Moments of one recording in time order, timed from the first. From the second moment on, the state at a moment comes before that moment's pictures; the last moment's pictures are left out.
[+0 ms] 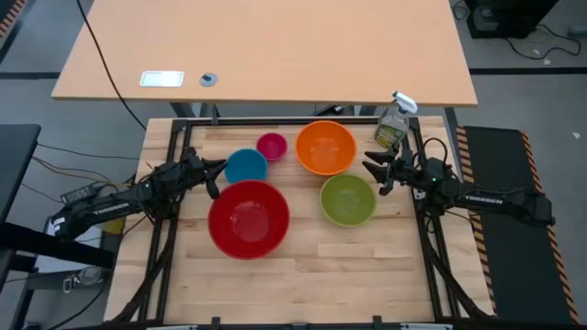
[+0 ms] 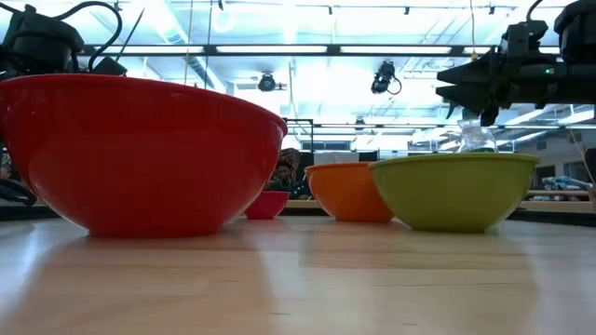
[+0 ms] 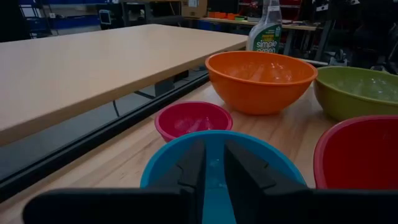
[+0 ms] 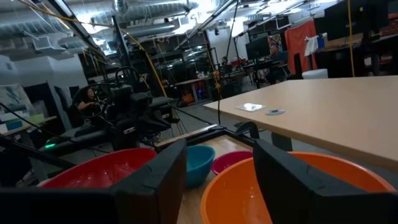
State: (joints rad) left arm 0.38 0.18 0.01 0.04 -0.20 -0.05; right arm -0.37 0.42 0.01 0.57 0.01 0.23
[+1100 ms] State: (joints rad) left arm 0.38 0.18 0.01 0.04 -0.20 -0.04; right arm -0.37 0.42 0.01 0.57 0.01 0.23
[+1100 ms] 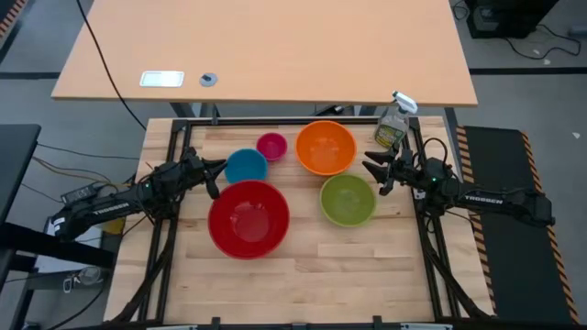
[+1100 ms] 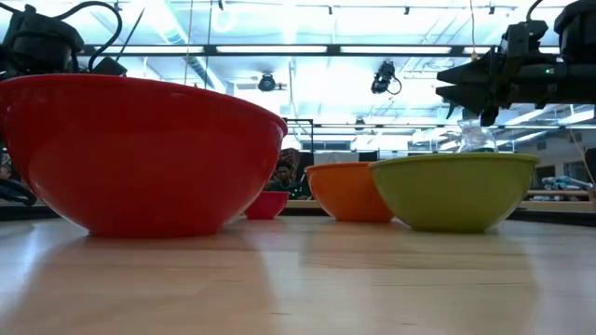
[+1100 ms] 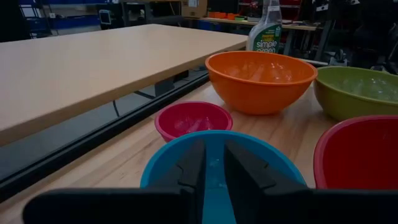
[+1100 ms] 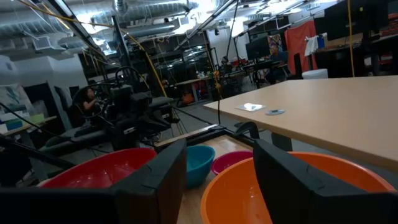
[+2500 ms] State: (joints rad) left arm 0.38 0.26 0.24 0.29 -0.34 -0.81; right arm -0.41 0.74 0.36 0.75 0.24 0.72
